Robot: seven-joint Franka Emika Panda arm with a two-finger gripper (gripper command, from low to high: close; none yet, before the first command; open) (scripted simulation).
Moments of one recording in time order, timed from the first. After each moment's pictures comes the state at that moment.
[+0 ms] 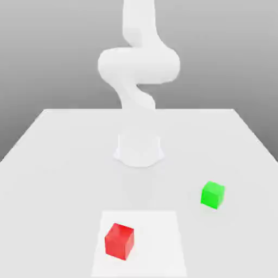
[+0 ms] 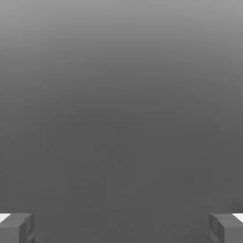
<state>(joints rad) -0.02 -0.71 0.02 -2.33 -0.01 2.34 0.84</state>
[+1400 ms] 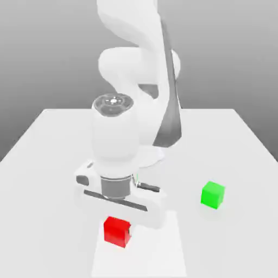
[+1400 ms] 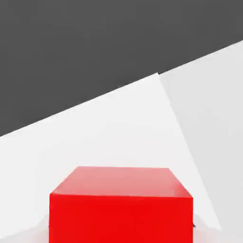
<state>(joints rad) -0.12 0.09 0.07 -2.64 0.02 2.74 1.06</state>
